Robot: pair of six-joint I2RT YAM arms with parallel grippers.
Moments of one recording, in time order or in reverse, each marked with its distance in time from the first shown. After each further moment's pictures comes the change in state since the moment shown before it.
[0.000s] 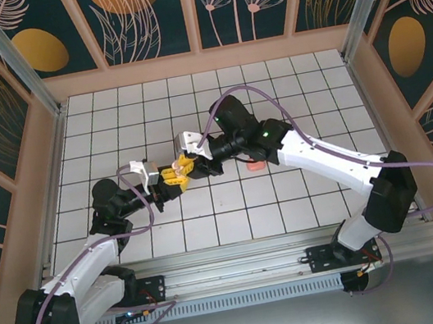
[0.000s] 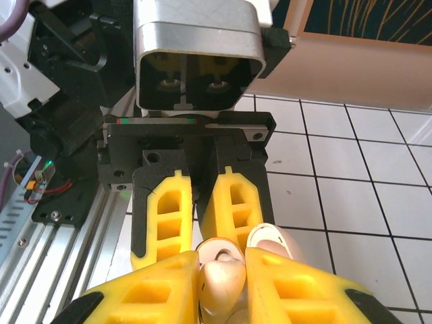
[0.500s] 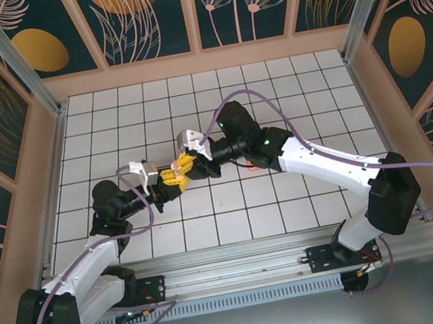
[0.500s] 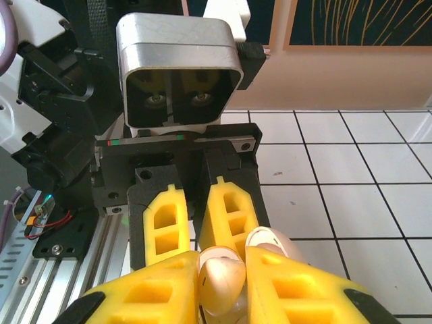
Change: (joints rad) left arm 0.011 -0.001 -0.018 0.008 -0.014 -0.023; right arm -0.001 -0.028 -0.125 0.216 -0.008 0.176
